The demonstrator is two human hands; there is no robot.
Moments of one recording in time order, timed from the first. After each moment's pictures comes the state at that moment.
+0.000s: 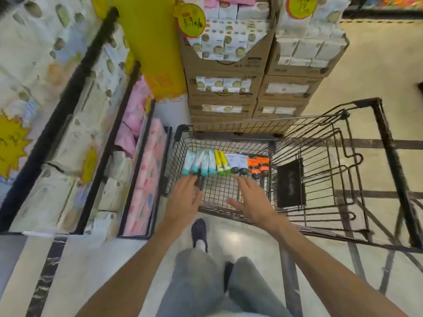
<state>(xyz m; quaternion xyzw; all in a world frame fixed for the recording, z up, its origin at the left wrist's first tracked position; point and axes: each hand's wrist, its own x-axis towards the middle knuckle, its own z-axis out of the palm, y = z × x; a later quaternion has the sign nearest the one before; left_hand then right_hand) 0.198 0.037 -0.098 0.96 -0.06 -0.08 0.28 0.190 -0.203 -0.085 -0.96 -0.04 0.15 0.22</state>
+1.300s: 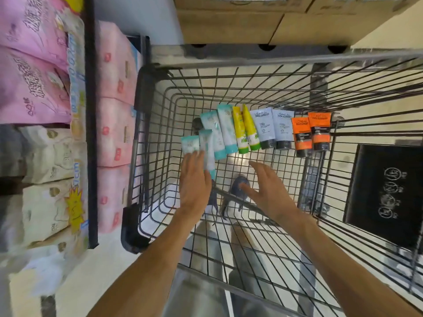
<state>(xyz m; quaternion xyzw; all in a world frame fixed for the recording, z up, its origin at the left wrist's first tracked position) 0.372 0.019 -0.428 0.93 0.07 -0.20 0.29 0.354 -0.194 -0.382 -0.89 0.08 0.32 0.30</state>
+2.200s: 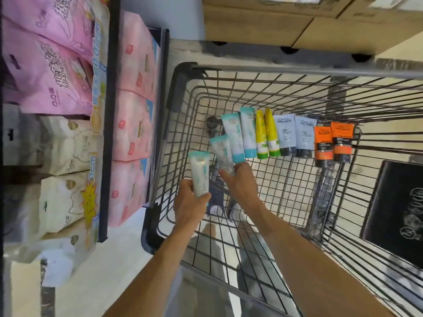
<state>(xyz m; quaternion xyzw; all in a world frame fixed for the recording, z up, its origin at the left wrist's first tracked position) 0.353 0.072 -0.388 0.78 0.35 -0.33 0.39 0.389 -0.075 -0.452 -0.79 0.31 0.31 0.42</state>
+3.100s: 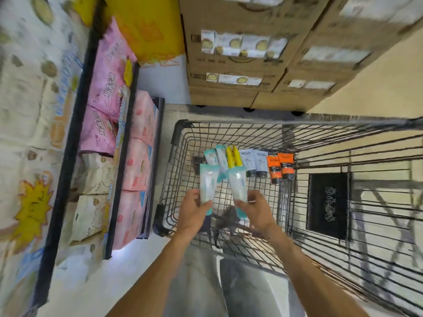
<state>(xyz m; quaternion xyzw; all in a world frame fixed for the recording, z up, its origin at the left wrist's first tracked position) 0.348 0.046 -0.263 0.77 0.24 -0.30 0.52 0.334 -0.163 -0.252 -0.78 0.29 0.27 0.49</state>
